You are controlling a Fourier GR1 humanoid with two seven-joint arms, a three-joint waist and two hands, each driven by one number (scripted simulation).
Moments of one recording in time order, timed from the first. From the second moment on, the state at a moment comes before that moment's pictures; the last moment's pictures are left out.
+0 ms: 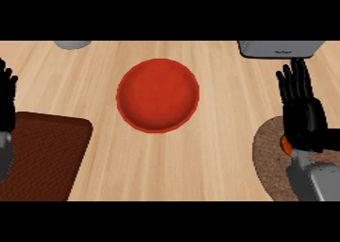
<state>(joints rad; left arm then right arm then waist) -0.30 0.54 0.00 -1.33 0.27 0.46 0.13 -0.22 -0.23 0.07 -1.58 -0.29 -0.26 -0.12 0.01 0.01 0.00</state>
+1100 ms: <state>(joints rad) -0.22 0.50 -0.15 -1.44 0.38 0.05 0.17 0.18 -0.43 -0.09 -1.49 0.01 -0.20 -0.79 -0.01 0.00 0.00</state>
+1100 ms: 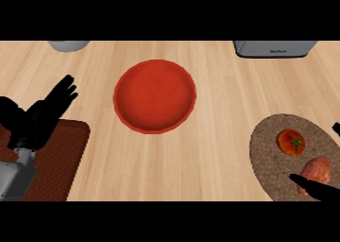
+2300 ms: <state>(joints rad) -0.22 0.46 -0.11 -1.48 0.34 0.01 0.22 0.17 -0.72 0.11 -2.11 0.48 0.12 0.43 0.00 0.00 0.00</state>
